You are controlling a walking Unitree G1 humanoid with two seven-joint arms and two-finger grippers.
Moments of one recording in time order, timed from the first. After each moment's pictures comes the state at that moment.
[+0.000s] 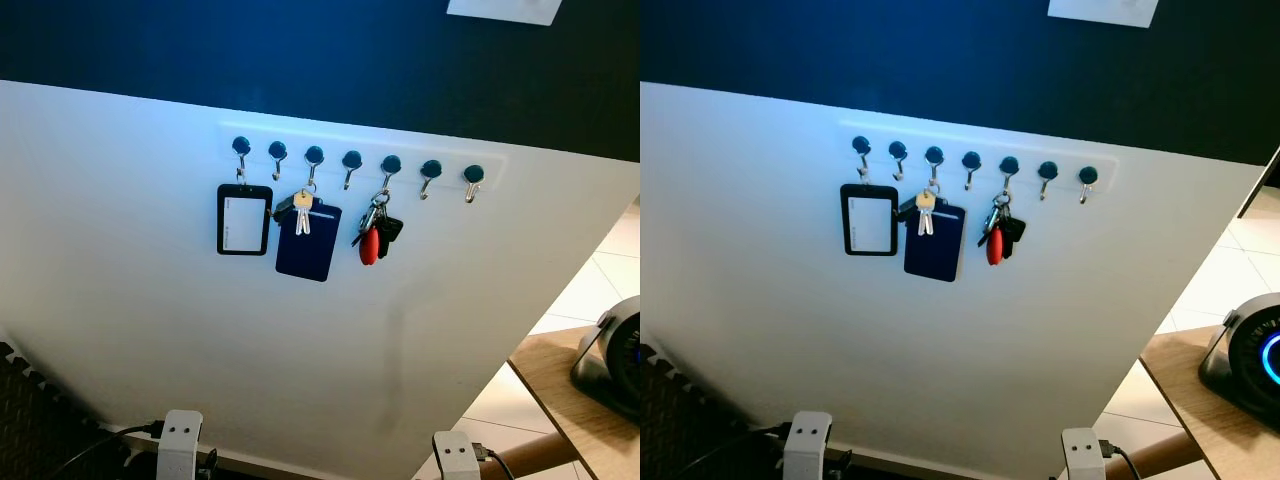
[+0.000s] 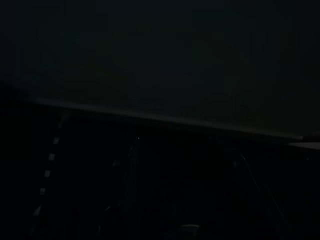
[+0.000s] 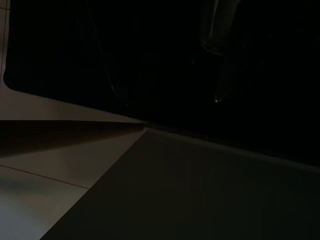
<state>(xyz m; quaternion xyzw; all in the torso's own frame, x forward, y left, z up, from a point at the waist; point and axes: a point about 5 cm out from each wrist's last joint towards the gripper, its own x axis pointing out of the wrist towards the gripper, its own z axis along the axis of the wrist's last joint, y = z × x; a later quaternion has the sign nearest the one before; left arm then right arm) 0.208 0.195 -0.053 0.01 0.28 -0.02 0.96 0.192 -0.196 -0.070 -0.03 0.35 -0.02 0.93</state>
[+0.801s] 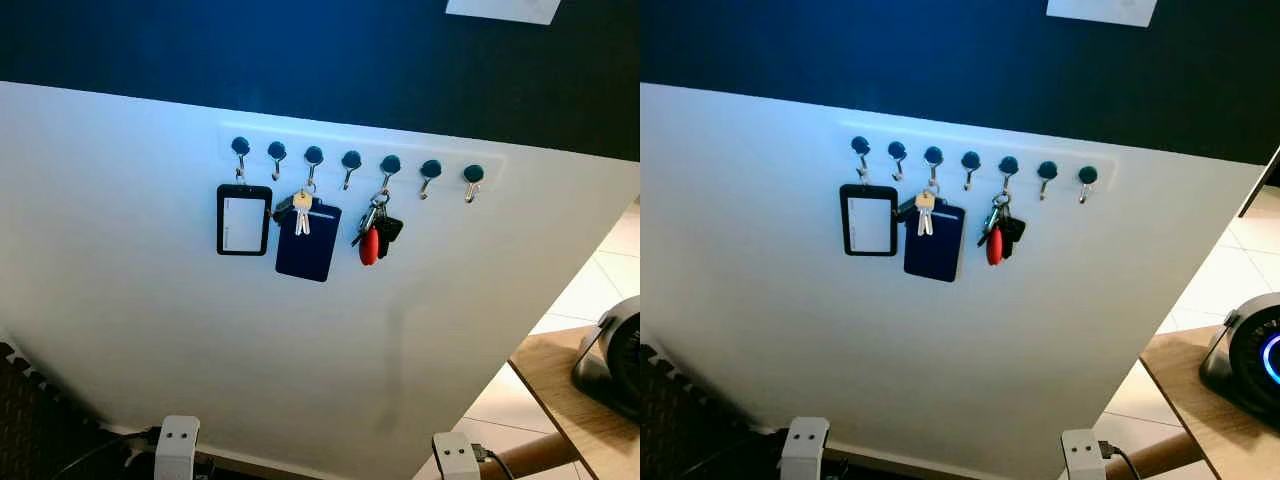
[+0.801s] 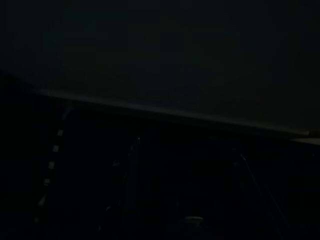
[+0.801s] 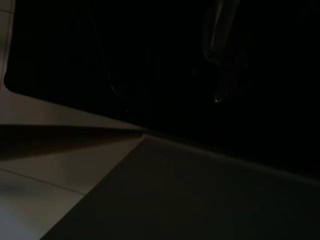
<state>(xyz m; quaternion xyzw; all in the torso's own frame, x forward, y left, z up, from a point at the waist) 0.203 0.195 -0.057 0.01 0.29 -0.01 0.96 0.186 -0.198 -0.074 -0.04 0.37 -0.01 0.93</state>
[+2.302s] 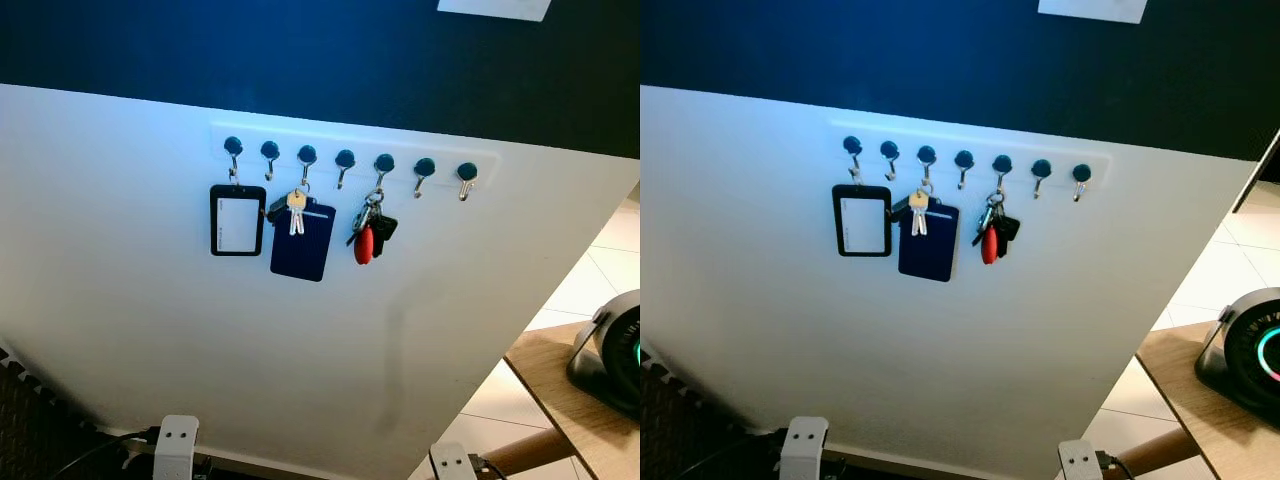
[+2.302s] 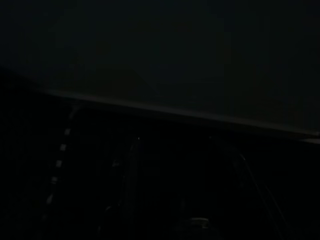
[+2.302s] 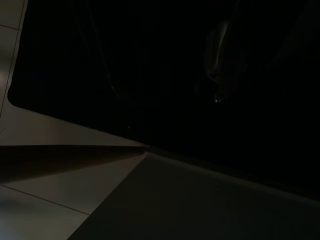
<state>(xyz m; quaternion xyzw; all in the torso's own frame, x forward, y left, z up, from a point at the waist) 0.204 0.197 -0.057 0.02 0.29 0.01 0.96 0.178 -0.199 -0.079 -0.06 0.40 0.00 0.92</state>
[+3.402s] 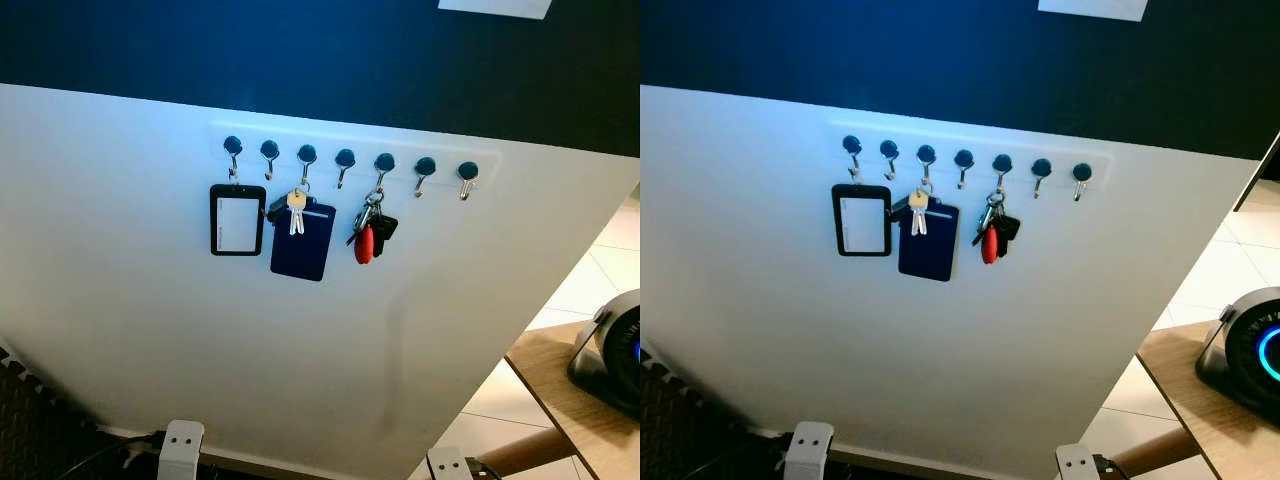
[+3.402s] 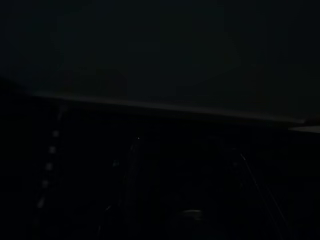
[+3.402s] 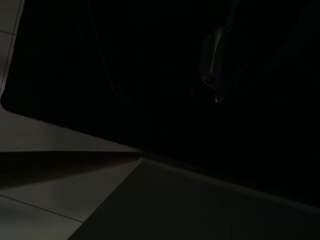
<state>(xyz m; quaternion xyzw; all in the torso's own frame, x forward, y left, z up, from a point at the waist) 0.199 0.191 -0.060 0.03 0.30 -0.03 0.95 0.179 -0.196 -0.081 -0.05 0.41 0.01 0.91</state>
